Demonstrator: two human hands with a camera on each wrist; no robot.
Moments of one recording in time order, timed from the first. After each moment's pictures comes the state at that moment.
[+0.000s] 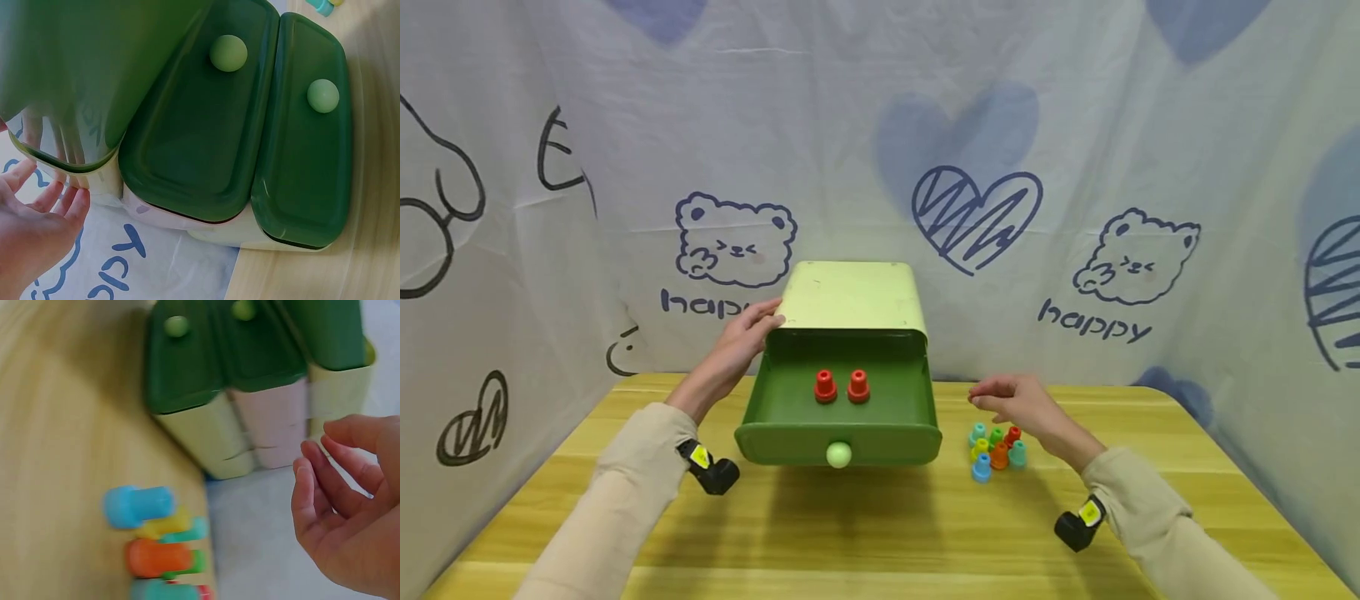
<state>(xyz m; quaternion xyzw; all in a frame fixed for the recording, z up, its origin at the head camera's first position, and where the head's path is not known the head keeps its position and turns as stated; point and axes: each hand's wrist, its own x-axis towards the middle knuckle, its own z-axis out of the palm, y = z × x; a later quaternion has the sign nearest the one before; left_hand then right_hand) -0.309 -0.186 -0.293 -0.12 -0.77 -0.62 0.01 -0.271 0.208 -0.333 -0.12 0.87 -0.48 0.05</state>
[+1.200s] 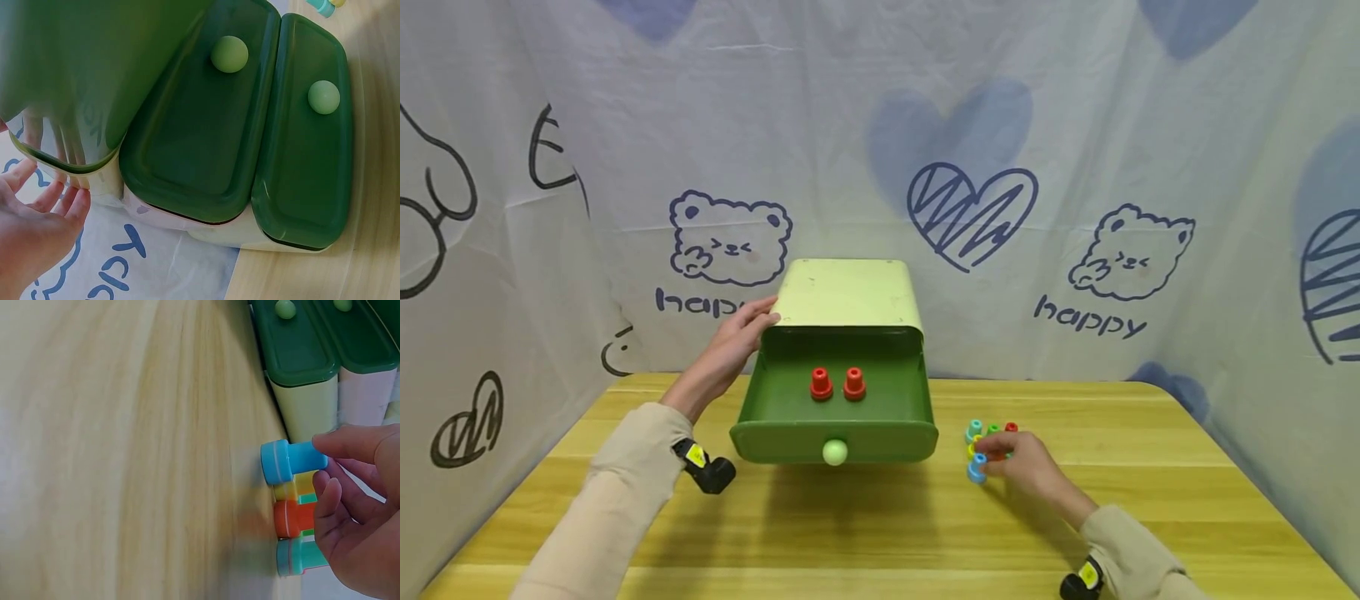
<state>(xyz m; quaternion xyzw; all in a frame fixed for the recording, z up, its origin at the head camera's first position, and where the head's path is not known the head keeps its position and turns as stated) -0.309 -0.186 -0.291 -0.12 -0.78 -0.62 0.01 -0.244 0.216 -0.410 -0.09 0.89 -0.44 0.01</state>
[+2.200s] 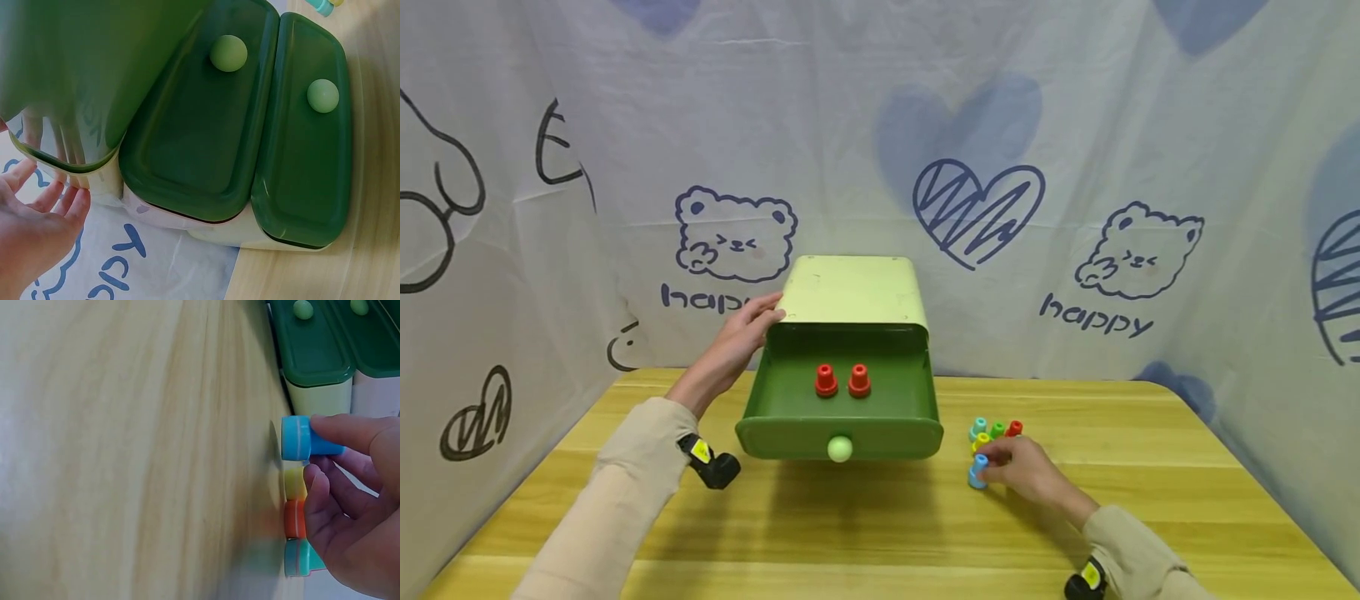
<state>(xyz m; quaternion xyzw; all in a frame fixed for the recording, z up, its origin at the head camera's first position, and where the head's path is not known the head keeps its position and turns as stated) -0.309 -0.185 -0.290 -0.12 -0.78 -0.62 0.01 -0.244 0.216 -0.417 -0.14 0.90 -0.41 0.03</state>
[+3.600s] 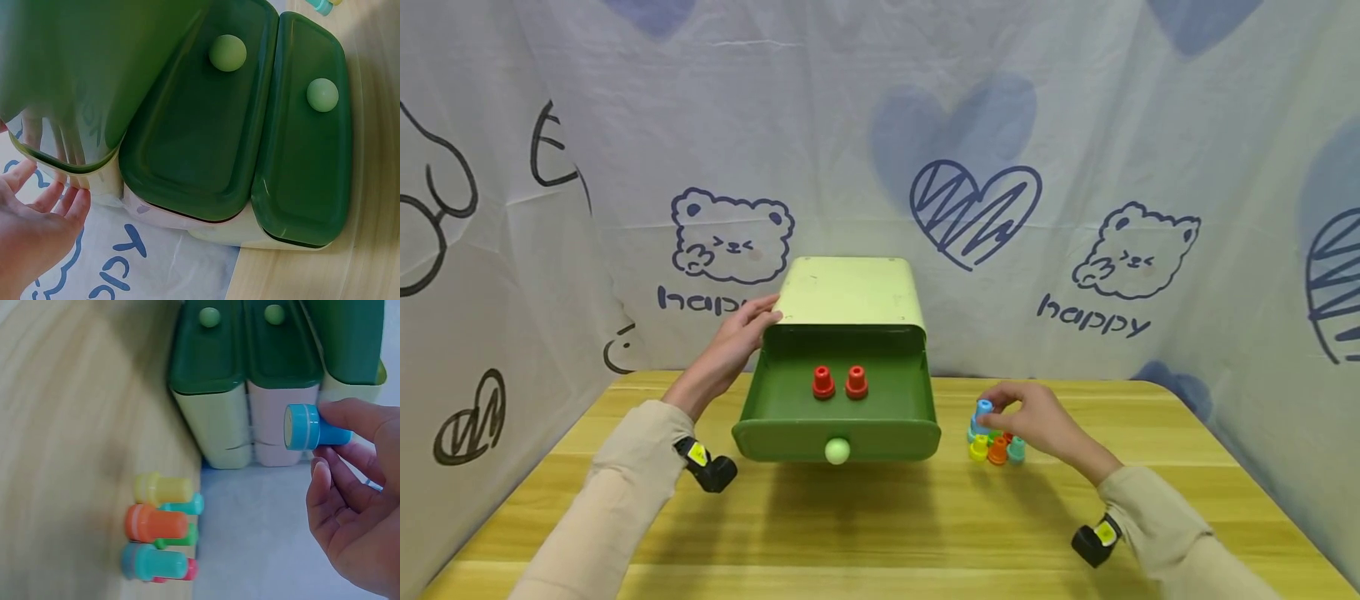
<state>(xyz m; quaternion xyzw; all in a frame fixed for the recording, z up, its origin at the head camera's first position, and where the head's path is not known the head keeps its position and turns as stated) -0.309 -0.185 -0.290 -0.12 -0.78 -0.61 0.01 -0.252 0.214 -0.336 -0.17 0.91 -0.38 -0.03</state>
